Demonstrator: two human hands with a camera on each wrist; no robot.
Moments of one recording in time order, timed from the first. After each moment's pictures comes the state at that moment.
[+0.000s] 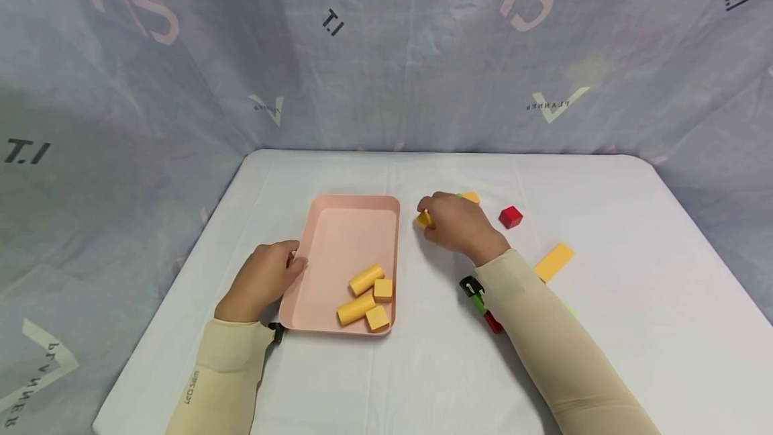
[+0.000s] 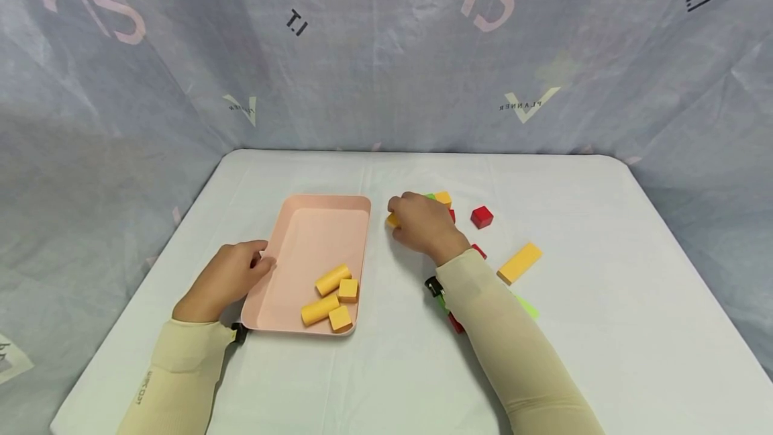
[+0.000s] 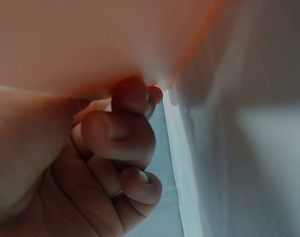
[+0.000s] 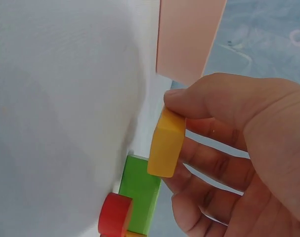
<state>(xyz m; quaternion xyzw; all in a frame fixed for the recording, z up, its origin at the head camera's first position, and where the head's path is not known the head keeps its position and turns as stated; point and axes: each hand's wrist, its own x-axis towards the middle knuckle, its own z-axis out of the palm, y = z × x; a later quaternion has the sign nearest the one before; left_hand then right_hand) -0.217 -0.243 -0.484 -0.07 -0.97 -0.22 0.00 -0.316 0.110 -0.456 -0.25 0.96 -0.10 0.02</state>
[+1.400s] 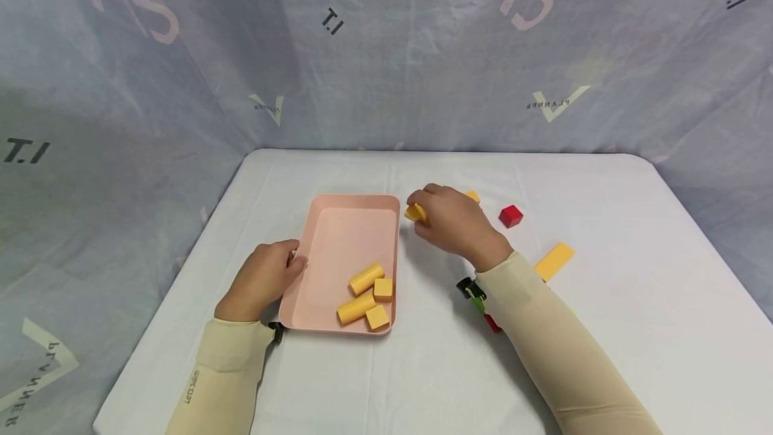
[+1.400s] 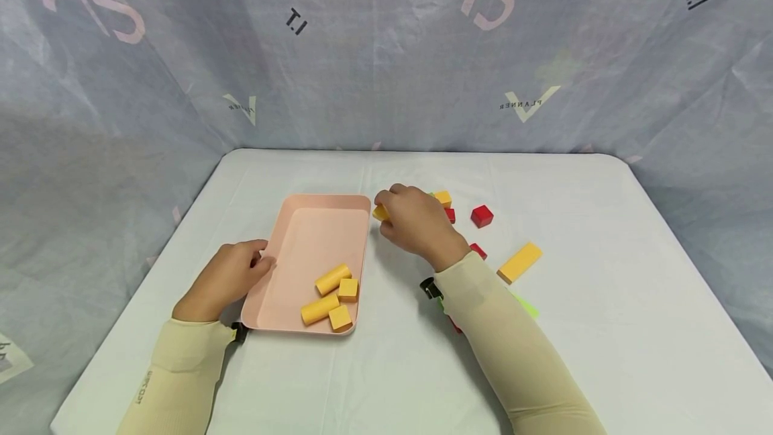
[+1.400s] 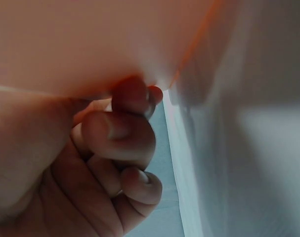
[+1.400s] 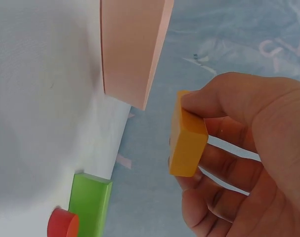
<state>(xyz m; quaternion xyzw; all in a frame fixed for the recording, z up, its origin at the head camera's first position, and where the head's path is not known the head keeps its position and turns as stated) -0.218 -0.244 -0.485 -0.08 -0.97 -0.22 0.01 -0.295 0.100 -0.431 -0.29 0.95 -0.12 -0.06</state>
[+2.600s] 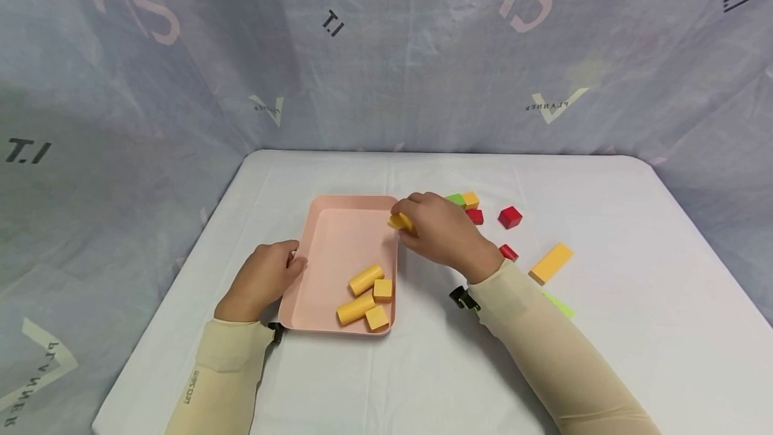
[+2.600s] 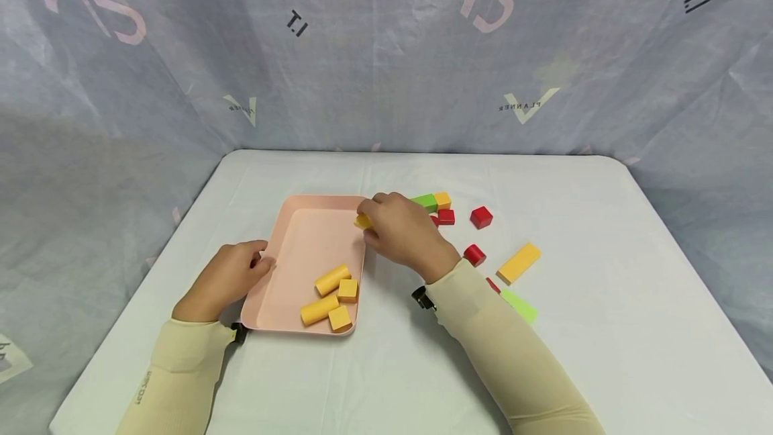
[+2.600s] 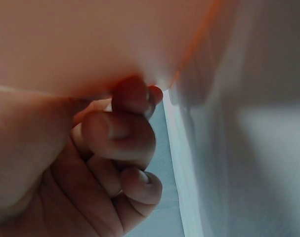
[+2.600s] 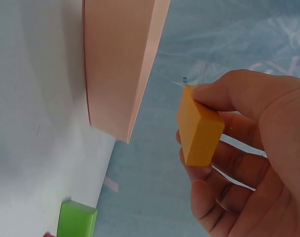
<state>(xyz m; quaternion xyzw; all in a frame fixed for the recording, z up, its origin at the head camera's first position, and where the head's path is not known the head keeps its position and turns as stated) -0.216 -0.243 -0.483 -0.07 -0.97 -0.22 0.00 -0.277 0.082 -0.425 -0.34 0.93 -0.14 -0.08</state>
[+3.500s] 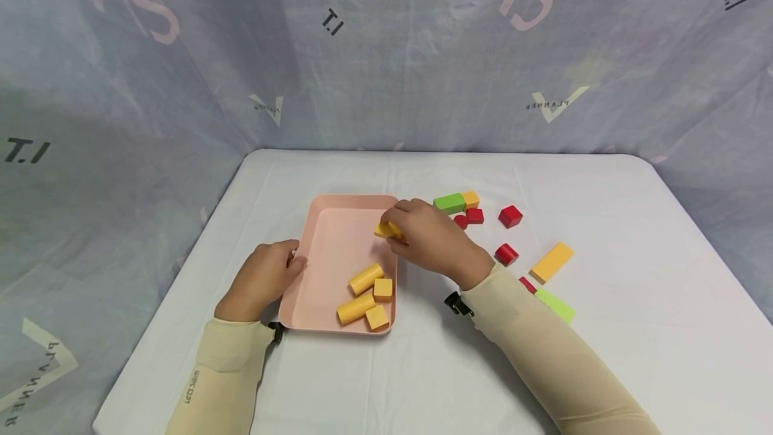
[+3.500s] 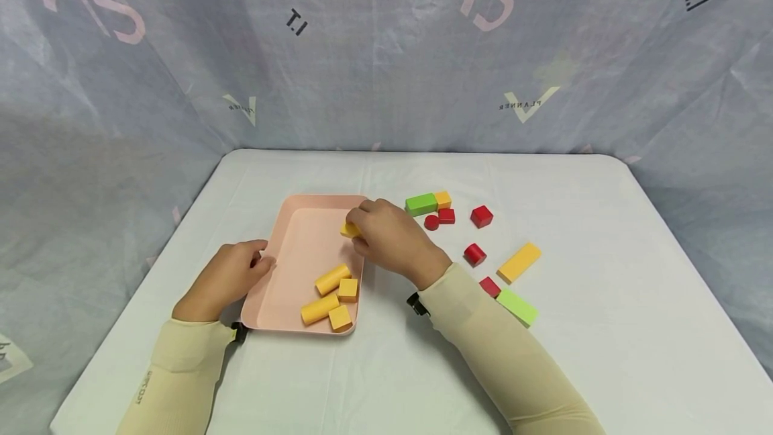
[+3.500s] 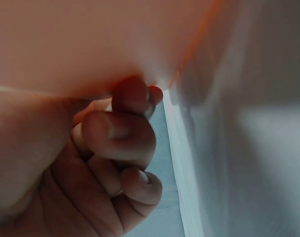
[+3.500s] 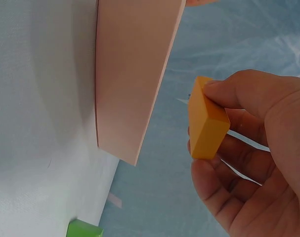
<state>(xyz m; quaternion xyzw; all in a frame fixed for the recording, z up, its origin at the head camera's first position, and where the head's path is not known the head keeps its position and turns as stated) -0.217 -0.242 -0.483 -0.07 -0.97 -0.22 0.01 -0.270 0.069 -0.433 -0.37 0.91 -0.16 -0.06</state>
